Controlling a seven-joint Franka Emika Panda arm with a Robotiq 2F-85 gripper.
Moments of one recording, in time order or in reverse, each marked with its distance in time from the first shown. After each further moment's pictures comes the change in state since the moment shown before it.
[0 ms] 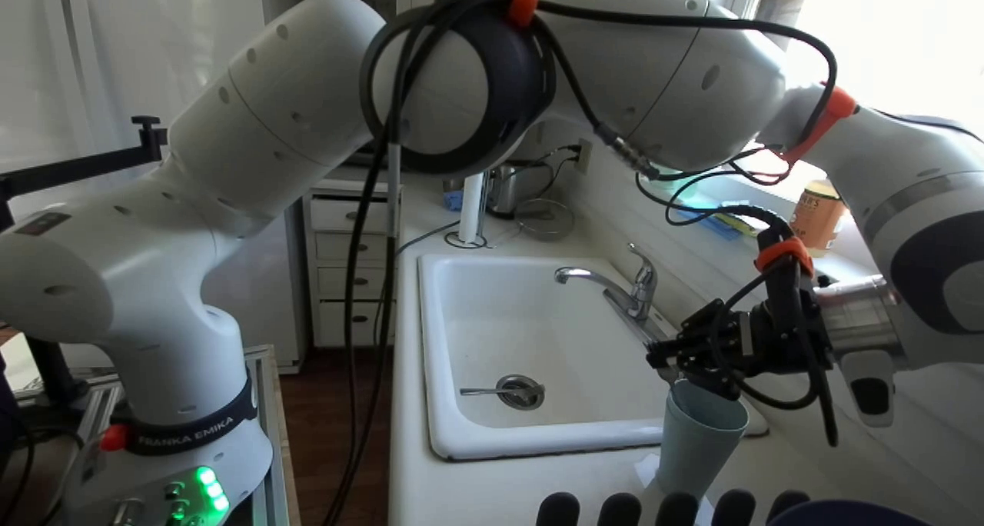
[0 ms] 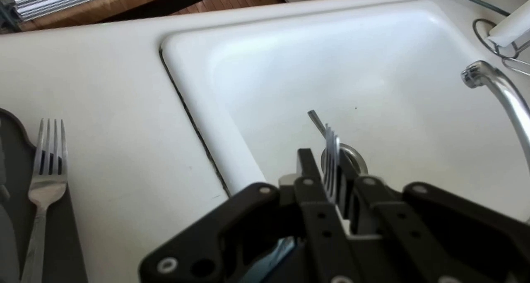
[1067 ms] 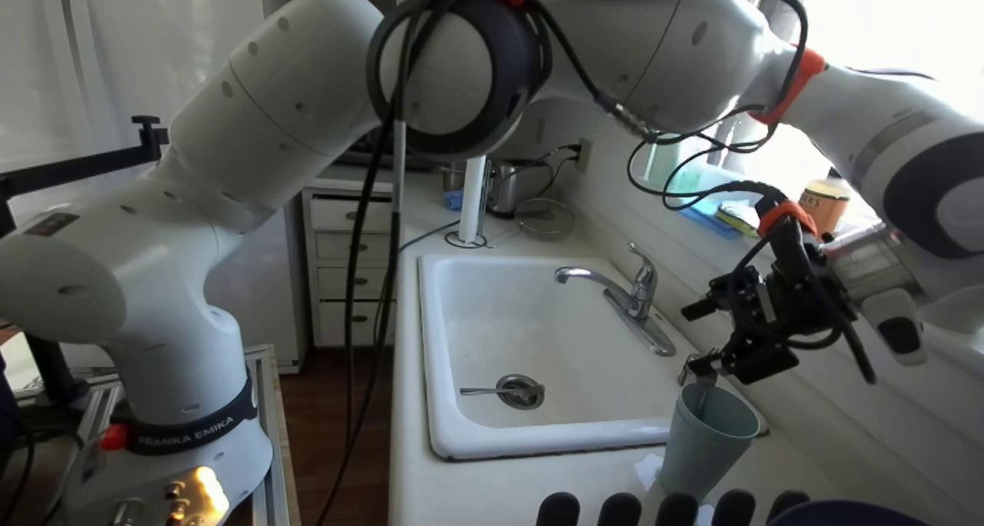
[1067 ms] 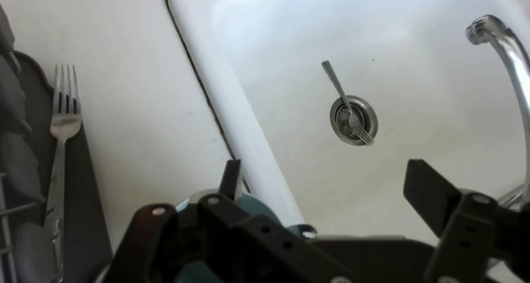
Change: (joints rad) arm 0.068 -0.036 -0.016 0.054 -0.069 0.101 0.027
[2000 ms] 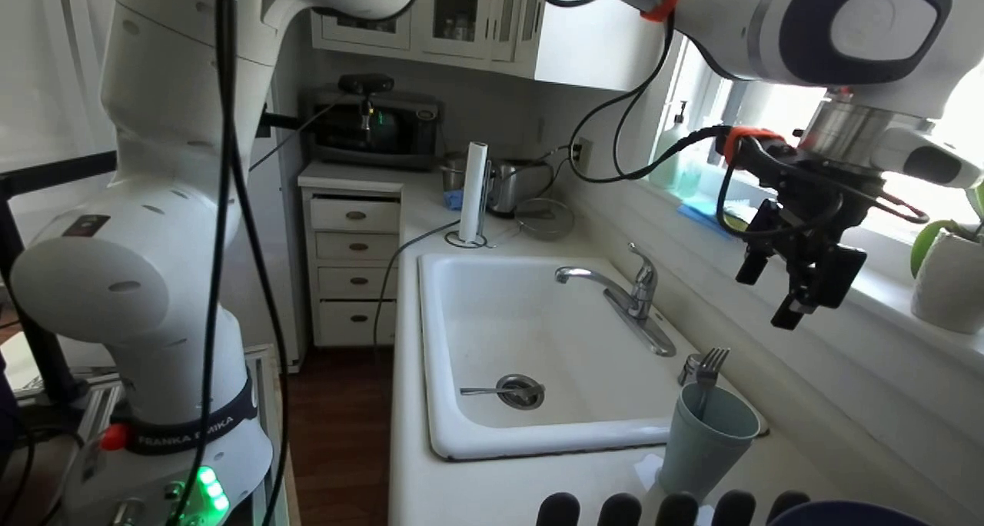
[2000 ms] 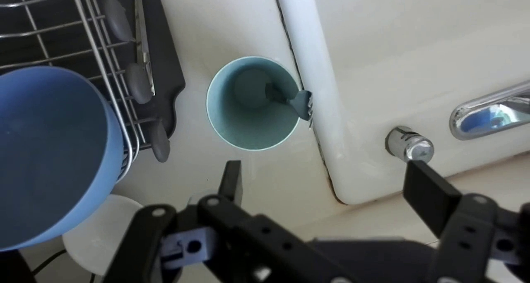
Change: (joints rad) arm 0.218 -0.447 -0.089 -0.480 -0.294 0.622 0.013
